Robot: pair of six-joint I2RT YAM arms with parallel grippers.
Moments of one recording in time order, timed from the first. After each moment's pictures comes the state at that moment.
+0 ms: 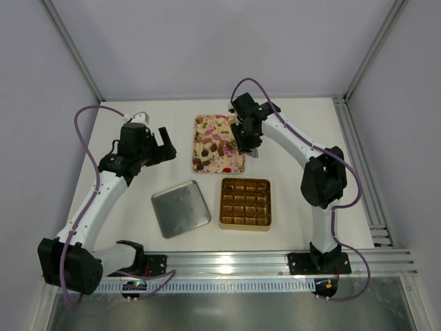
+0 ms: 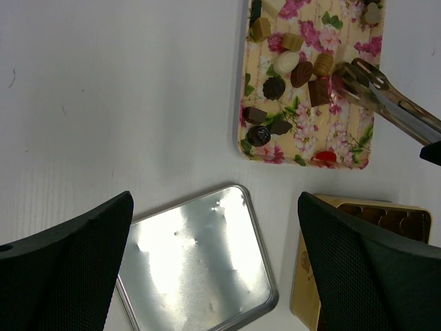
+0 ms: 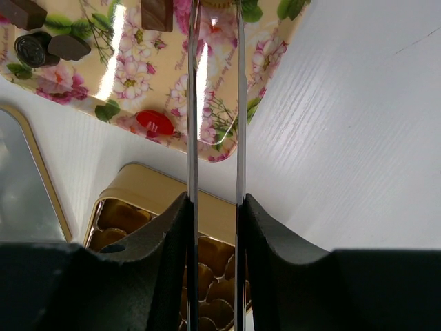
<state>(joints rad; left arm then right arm) -0.24 1.16 1.04 -0.55 -0.03 -0.44 0.55 2.02 1.86 -1.01 0.02 0.18</state>
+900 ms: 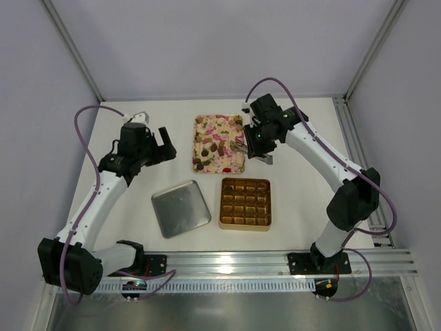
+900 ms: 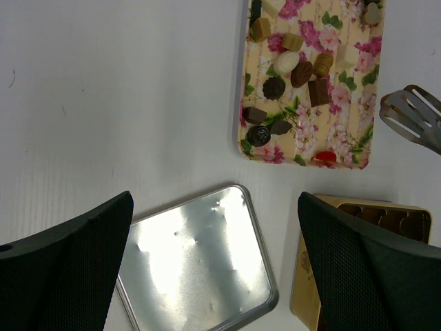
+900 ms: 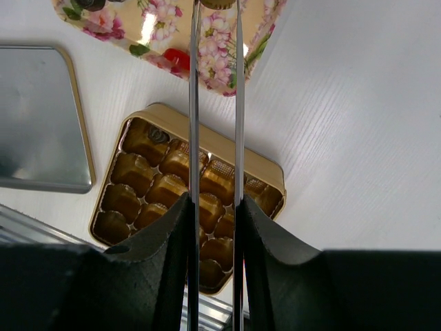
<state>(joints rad) -0.24 1.16 1.04 -0.55 -0.03 -0.44 0.53 1.72 1.67 -1.01 -0.05 0.18</state>
